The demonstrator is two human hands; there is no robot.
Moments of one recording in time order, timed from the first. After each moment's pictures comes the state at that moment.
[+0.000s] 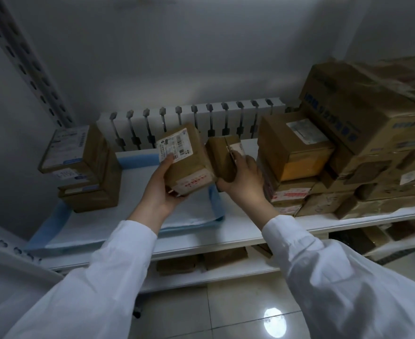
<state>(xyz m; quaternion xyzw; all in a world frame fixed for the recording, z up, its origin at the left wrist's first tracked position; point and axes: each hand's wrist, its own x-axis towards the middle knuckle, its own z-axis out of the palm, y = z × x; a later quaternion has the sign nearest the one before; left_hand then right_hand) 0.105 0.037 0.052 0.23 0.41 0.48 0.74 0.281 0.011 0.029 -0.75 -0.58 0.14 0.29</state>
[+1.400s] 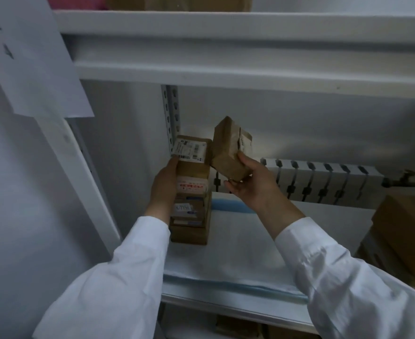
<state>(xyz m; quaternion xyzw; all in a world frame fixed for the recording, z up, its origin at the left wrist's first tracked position) -0.095 0.093 0.133 0.39 0.60 0.53 0.45 0.080 0.092 0.159 -0.38 -0.22 0.71 0.54</state>
